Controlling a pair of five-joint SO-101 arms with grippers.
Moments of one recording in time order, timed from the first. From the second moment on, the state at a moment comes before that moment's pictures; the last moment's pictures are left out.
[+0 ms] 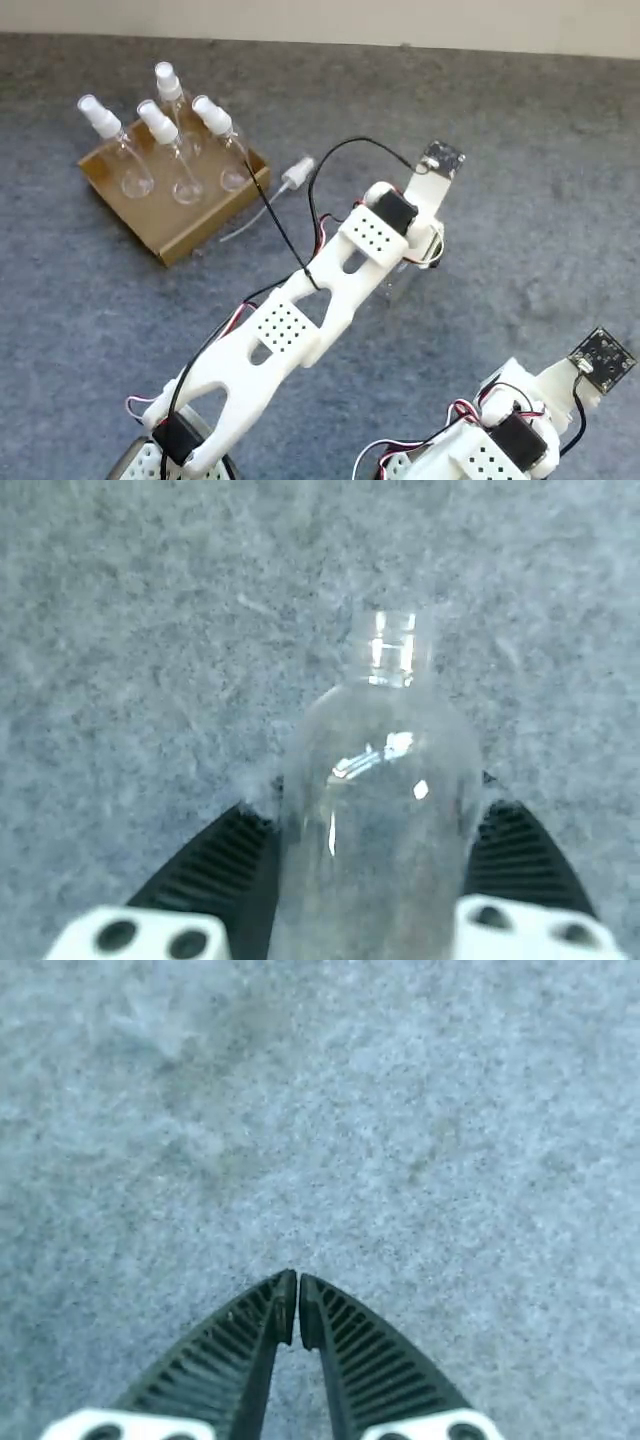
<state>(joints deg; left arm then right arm) 37.7 80.7 -93.0 90.0 17.1 44.5 -105.0 95.6 71.3 0.0</state>
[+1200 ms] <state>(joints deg) 34.2 65.8 -92.9 100.5 -1.2 20.4 -105.0 95.6 71.3 0.0</state>
